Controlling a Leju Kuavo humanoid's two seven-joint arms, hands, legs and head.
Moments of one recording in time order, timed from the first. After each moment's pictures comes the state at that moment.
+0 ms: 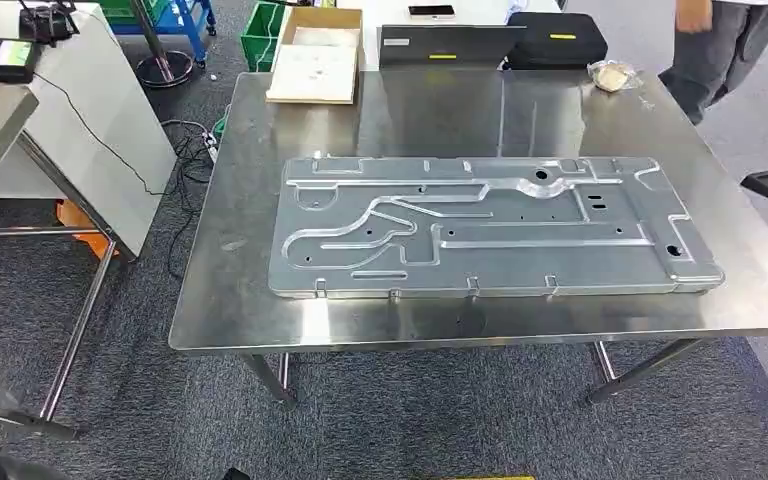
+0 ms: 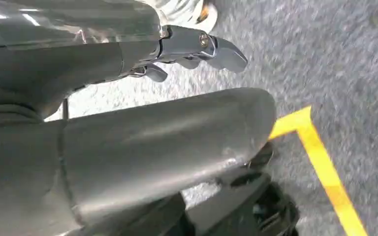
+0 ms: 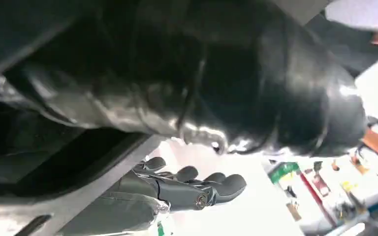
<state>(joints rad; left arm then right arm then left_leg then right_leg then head) -0.12 -0.19 0.87 -0.21 -0.98 -0.04 -0.53 -0.81 -0.73 -0.45 -0.56 0.65 -0.13 -0.14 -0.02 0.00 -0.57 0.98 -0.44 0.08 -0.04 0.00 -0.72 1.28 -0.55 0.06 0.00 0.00</state>
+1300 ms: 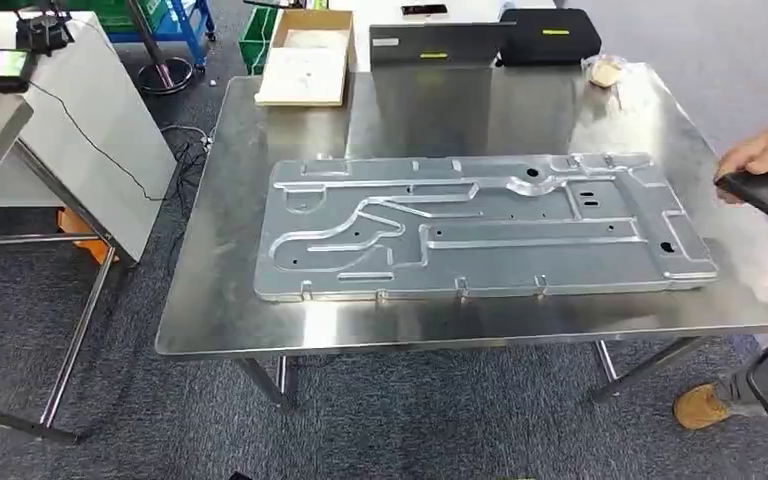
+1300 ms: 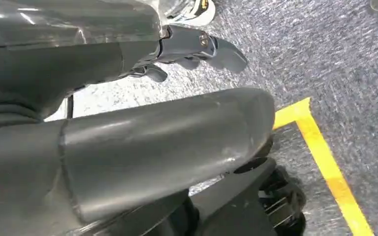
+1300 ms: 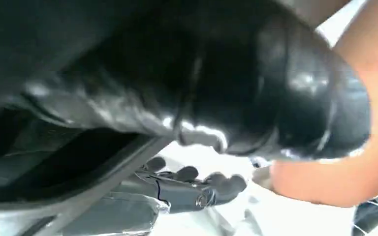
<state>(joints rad) -0.12 -0.19 0.88 -0.21 -0.98 -0.04 -0.53 -0.75 -0.68 -0.44 -0.64 0.62 -0.16 -0.19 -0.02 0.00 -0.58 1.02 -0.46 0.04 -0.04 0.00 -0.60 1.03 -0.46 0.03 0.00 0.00</state>
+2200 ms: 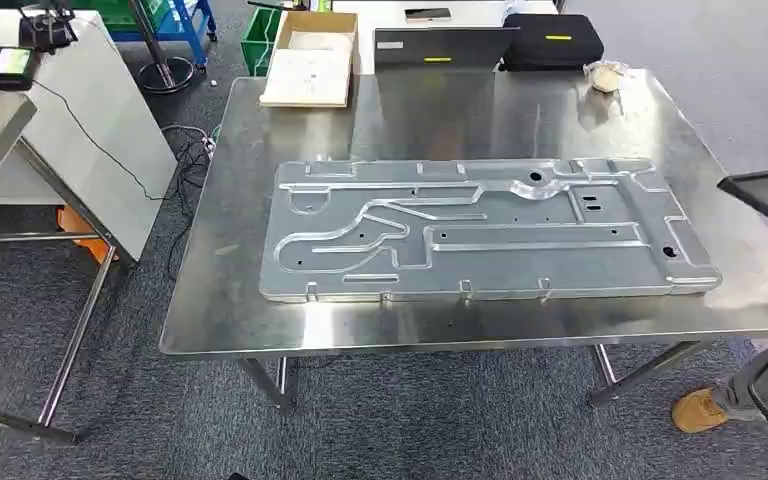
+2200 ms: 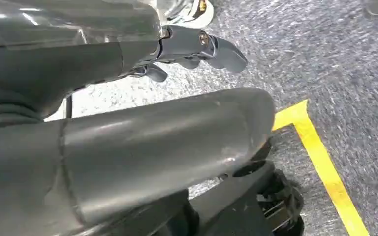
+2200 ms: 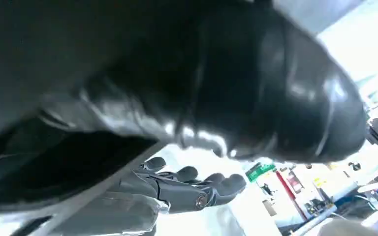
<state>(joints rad) -0.12 -0.19 0.88 -0.21 -0.98 -0.04 -0.53 -0.71 -0.68 -0.44 -0.67 0.61 -0.18 -0.19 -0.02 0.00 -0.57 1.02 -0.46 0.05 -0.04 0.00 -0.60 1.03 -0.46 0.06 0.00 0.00</state>
